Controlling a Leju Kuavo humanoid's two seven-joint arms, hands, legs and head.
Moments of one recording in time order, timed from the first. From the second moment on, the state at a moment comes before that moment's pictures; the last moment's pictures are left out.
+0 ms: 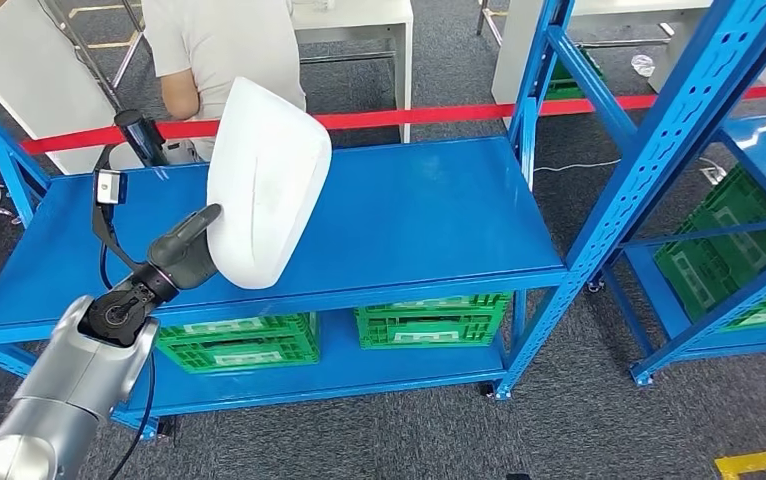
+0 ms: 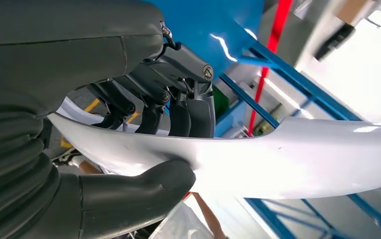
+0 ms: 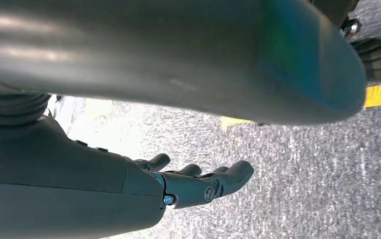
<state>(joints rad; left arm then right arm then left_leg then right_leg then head) -0.77 -0.01 -0.26 -0.64 1.09 -0.66 0.22 -0.05 0.11 -0.72 -0.17 0.56 -0.03 0.10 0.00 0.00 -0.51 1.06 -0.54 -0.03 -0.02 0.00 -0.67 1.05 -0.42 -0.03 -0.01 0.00</state>
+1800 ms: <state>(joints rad) -0.32 0.16 -0.17 -1.23 1.08 -0.76 0.05 -0.05 0.07 -0.76 -0.17 0.64 -0.03 0.07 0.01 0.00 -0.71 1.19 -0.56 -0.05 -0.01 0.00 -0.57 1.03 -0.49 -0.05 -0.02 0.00</state>
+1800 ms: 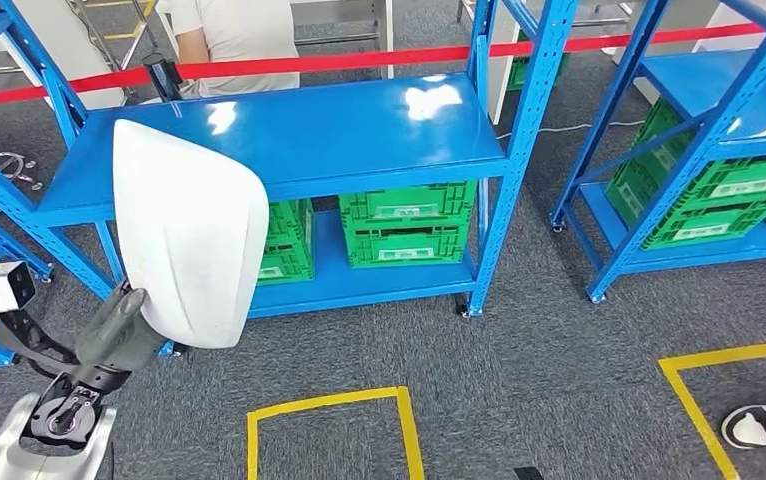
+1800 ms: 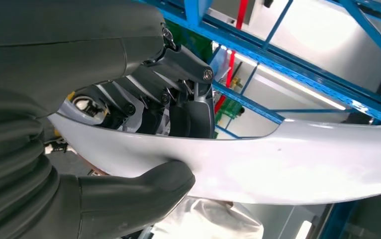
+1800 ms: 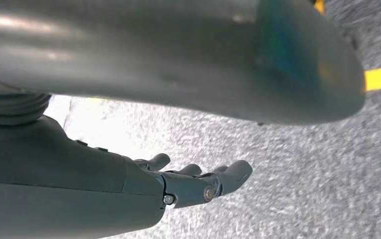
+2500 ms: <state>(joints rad) -0.17 0.18 -0.07 -1.37 1.11 -0.75 0.02 -0.05 0.06 -0.74 -0.17 0.70 0.01 0.04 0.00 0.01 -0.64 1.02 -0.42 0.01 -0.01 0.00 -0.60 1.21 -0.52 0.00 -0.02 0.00</state>
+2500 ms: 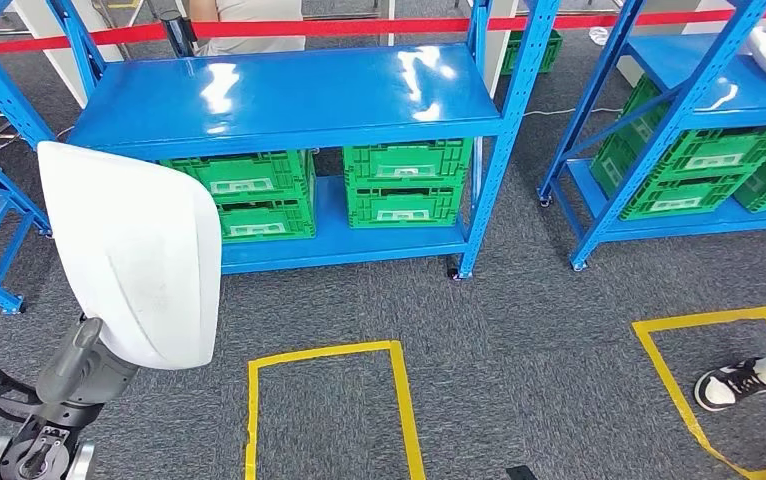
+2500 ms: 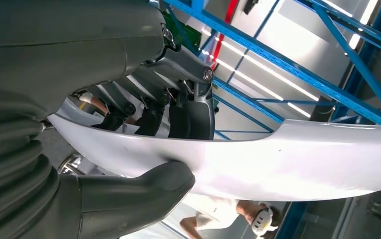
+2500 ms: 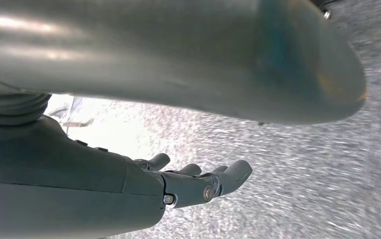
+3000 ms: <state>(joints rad) -0.20 0.18 -0.06 -1.35 1.11 -0.75 0.03 -0.05 0.06 -0.77 -0.17 0.60 0.01 0.10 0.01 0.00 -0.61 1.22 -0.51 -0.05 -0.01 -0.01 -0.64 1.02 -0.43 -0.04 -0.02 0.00</state>
